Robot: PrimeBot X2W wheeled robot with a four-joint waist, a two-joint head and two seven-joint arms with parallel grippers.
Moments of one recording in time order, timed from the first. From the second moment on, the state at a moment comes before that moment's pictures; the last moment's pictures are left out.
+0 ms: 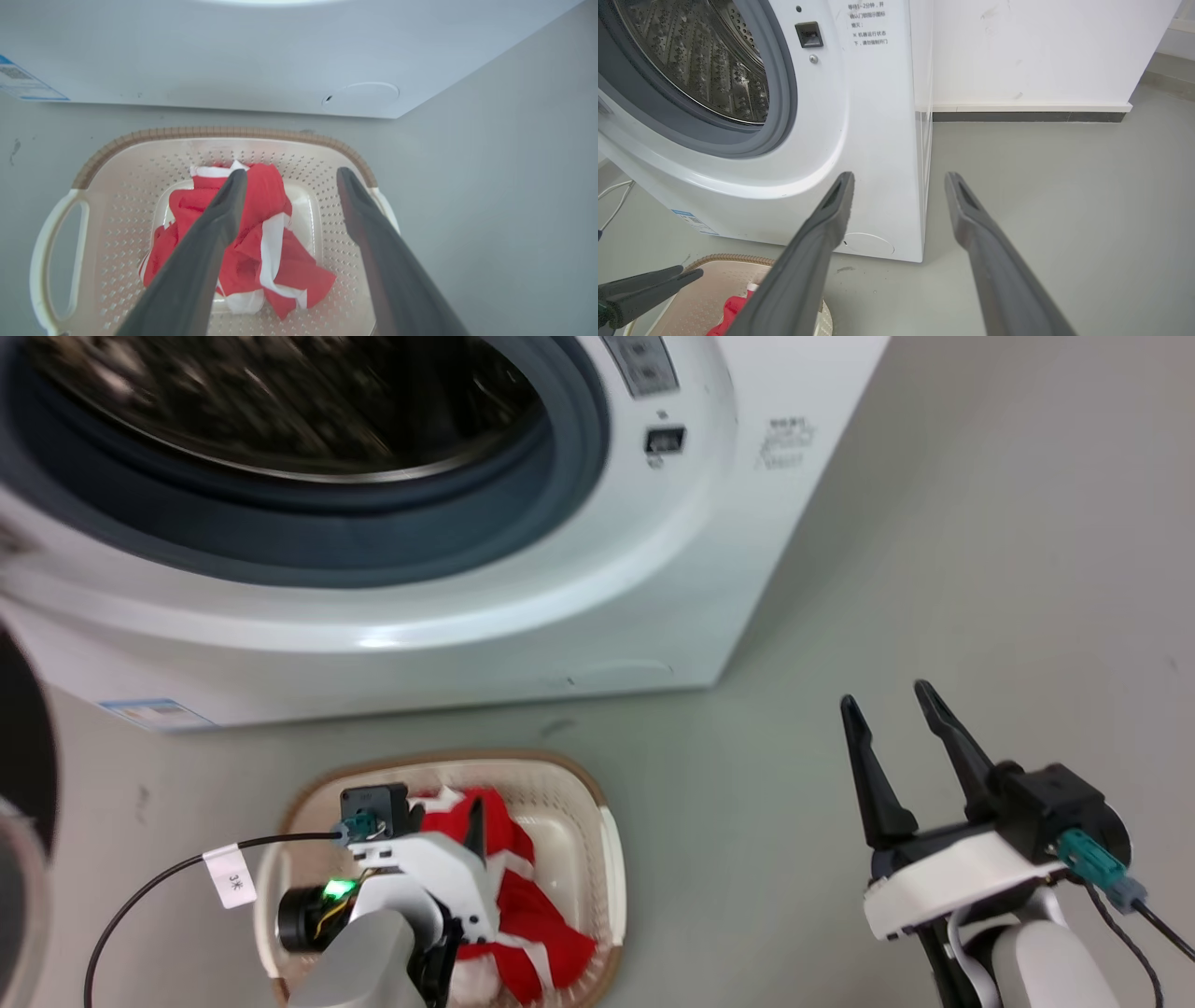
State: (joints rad) left arm -0.56 0.05 -0.34 1.17 -0.52 -0.03 -0.26; right arm -0.15 -0.05 0.12 0.11 0.13 0.13 -0.17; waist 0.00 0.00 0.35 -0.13
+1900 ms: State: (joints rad) left arm -0.04 0.14 -0.17 0.16 -0.18 0.09 -0.21; right arm 0.07 -0.05 0.02 -0.03 0.09 0.13 -0.05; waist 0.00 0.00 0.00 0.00
